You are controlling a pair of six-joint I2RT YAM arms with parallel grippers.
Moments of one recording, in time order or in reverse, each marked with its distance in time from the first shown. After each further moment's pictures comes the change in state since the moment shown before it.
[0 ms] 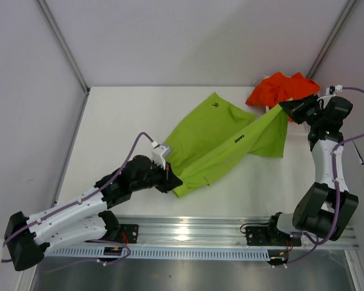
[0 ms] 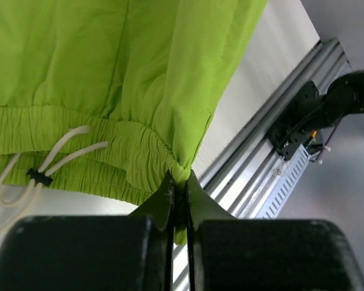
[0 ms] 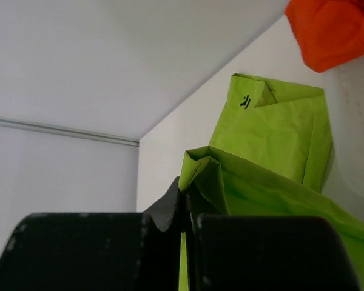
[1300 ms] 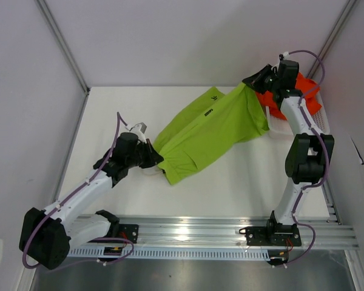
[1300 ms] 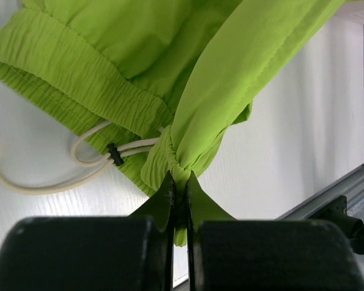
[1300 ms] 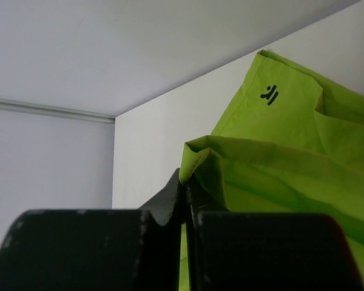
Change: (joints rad) left arm 0.379 0.201 0.062 -0.026 0.000 -0.119; right arm 0.359 0.591 0.645 -0.201 0.257 -0.132
